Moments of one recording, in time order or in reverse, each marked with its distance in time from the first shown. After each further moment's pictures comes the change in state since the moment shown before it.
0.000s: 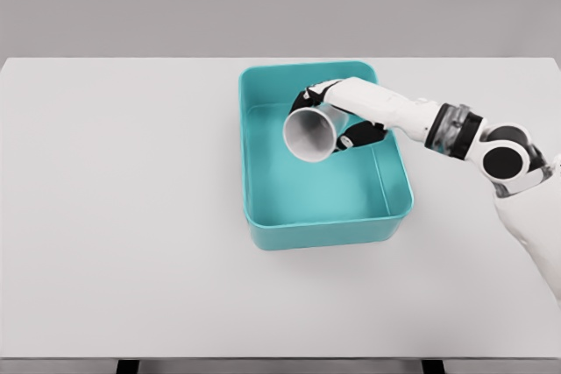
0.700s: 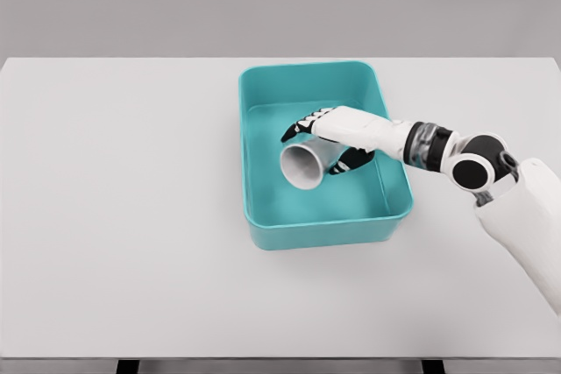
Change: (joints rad) left arm 0.000 0.000 0.000 0.000 0.000 0.000 0.000; right arm -0.028 0.000 0.124 0.055 0.178 0.025 0.000
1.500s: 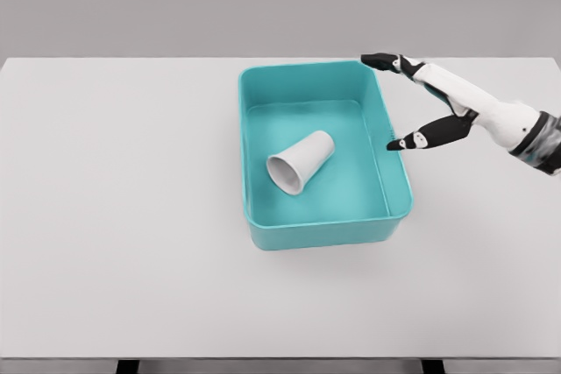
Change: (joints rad) left arm 0.000 0.000 0.000 0.000 0.000 0.000 0.000; right arm 0.202 -0.181 -0.327 -0.140 -0.673 0.061 0.000
